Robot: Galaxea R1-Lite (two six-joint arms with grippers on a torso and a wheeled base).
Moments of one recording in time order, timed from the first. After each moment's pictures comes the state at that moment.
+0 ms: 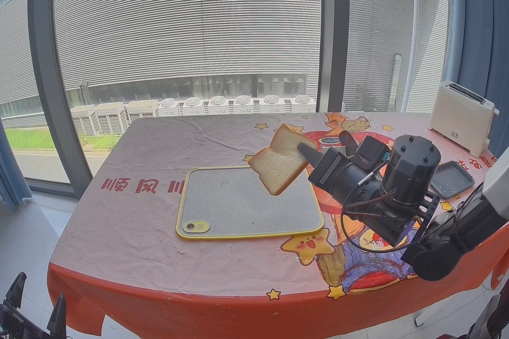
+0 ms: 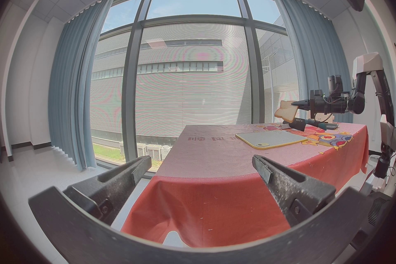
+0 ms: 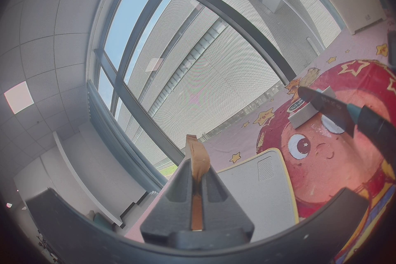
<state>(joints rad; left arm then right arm) -0.02 0.02 -0.02 0.00 0.01 -0.01 0.71 1.93 -0.70 -1.21 -0.17 0.76</state>
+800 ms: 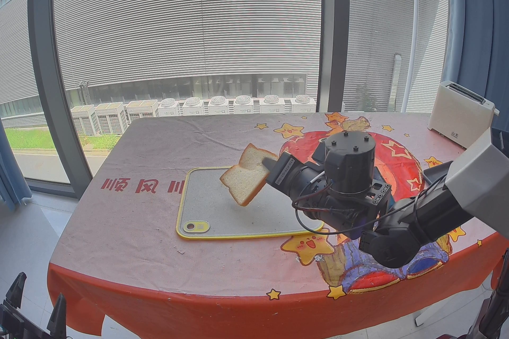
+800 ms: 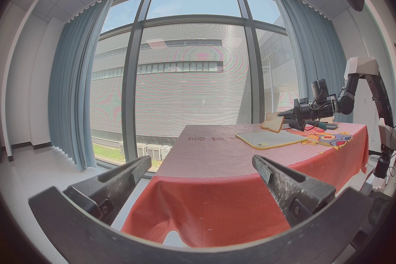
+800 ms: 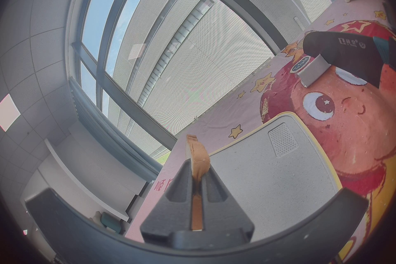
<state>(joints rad) -0.02 0.02 -0.02 0.00 0.01 -0.01 0.76 2.08 -0.98 -0.92 -0.18 0.89</state>
